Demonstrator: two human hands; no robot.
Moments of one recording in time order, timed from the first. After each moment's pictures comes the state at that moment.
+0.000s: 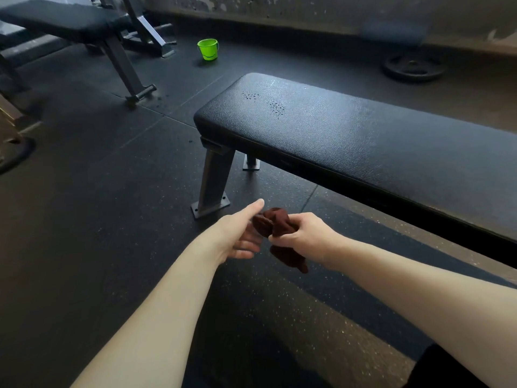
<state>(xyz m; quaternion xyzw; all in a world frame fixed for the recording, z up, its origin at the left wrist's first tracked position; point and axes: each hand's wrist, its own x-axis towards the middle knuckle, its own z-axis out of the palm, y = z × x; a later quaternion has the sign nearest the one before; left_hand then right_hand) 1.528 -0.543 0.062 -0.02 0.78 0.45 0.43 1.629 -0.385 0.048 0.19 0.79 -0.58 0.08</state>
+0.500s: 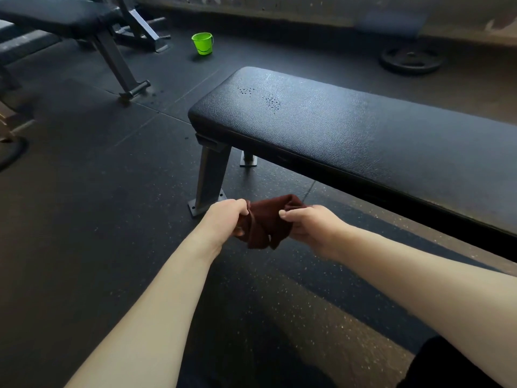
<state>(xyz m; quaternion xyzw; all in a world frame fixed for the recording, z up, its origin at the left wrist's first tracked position) 1.520 -0.539 0.065 -0.01 0.80 0.53 0.30 1.613 -0.369 0.025 0.34 0.57 -0.74 0.06</state>
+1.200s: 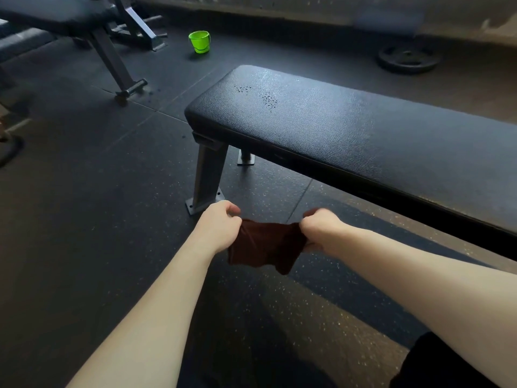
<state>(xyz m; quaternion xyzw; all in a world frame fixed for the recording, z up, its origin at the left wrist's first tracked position) 1.521 -0.551 0.055 0.13 0.92 0.30 0.23 1.620 -0.362 0.029 0.46 0.66 -0.59 0.10</state>
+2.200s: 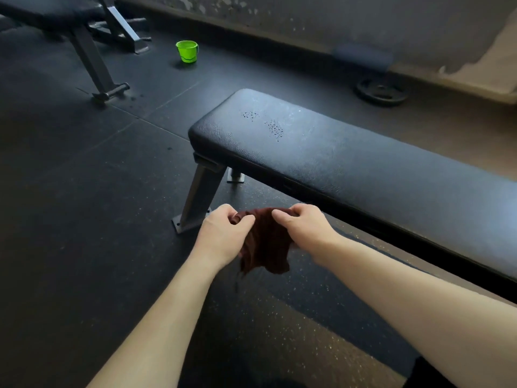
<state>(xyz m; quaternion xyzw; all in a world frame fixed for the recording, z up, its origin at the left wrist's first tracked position) 1.492 -0.557 0.089 0.14 0.87 0.44 0.19 1.571 -0.395 0.085 0.37 0.78 -0.51 -0.03</state>
